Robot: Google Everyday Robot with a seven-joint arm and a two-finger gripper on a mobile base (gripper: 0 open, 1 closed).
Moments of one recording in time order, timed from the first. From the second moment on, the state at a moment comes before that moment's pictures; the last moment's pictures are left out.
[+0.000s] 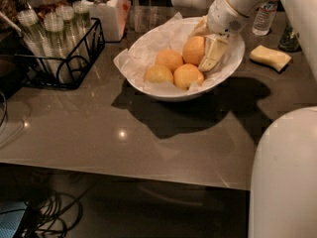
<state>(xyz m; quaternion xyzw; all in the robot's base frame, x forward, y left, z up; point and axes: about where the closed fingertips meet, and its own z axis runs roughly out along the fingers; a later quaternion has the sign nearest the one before) 0.669 -0.127 0.905 -0.74 0.62 0.10 0.24</state>
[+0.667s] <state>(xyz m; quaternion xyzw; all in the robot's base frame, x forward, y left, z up) 0.670 -0.135 0.900 -0.73 0.63 0.10 0.25</state>
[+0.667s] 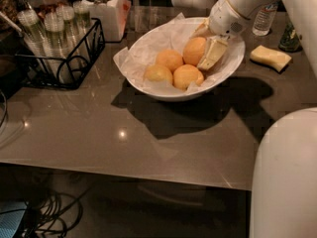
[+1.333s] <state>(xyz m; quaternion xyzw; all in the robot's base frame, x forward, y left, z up) 0.657 -0.139 0.945 -0.70 0.63 0.12 0.33</state>
